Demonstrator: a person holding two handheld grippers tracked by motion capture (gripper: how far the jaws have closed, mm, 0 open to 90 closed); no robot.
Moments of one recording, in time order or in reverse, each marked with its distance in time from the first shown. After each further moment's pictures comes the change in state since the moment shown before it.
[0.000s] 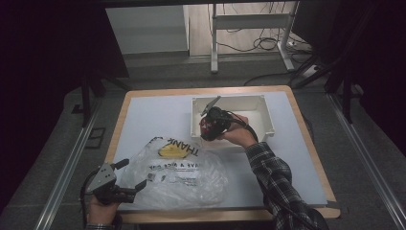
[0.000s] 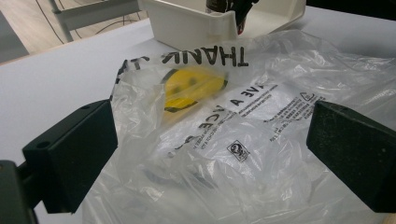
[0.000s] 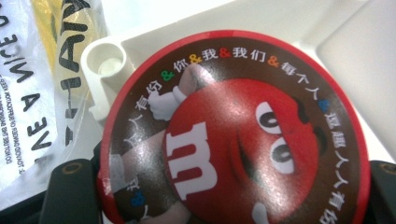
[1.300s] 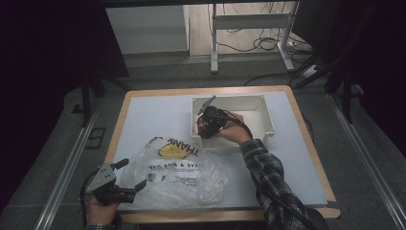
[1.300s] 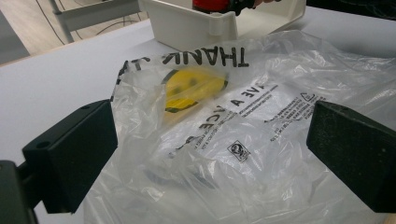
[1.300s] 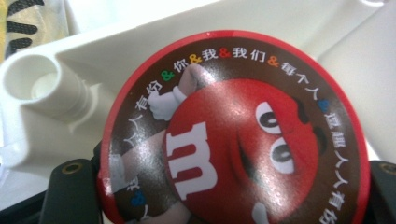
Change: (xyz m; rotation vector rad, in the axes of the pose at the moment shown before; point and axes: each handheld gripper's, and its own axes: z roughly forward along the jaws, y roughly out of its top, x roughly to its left) left arm 0.000 0.000 0.000 -0.002 0.002 0.003; right arm -0.013 0.006 0.027 0.000 -0.003 -0.029
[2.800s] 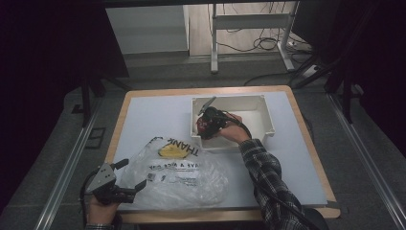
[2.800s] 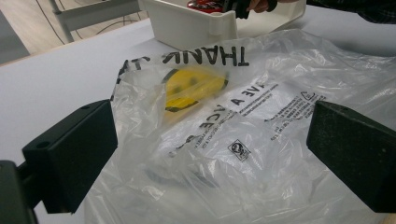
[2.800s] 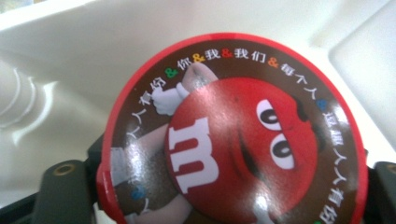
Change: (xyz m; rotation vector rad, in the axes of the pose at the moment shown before) left arm 0.000 0.000 0.000 0.003 0.000 0.002; right arm -0.009 -0.006 0.019 -0.013 0.031 0.021
